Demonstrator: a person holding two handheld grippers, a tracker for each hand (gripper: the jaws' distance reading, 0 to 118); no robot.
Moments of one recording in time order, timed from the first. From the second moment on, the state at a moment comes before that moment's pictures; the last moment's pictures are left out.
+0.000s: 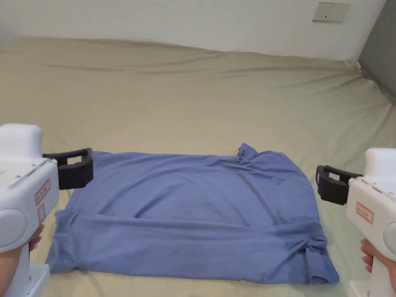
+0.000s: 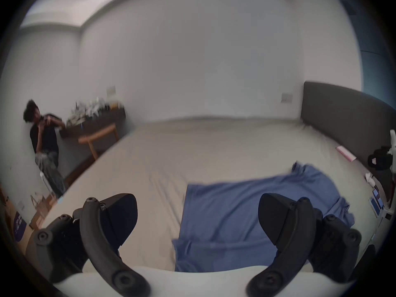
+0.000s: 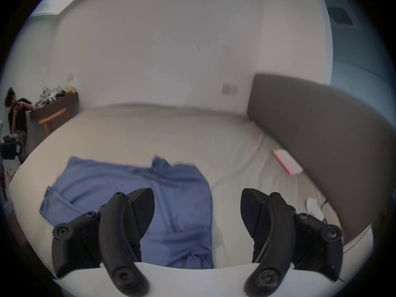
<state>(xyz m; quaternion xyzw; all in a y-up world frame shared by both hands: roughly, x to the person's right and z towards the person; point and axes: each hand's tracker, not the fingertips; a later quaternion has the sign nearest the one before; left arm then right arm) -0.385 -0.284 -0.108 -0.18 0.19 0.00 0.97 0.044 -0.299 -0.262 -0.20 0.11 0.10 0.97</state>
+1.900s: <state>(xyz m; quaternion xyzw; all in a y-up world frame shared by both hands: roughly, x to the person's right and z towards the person) -0.426 -0.472 -0.099 -0.41 0.19 0.07 0.89 0.068 -0.369 -0.247 -0.37 0.11 0.17 0.91</state>
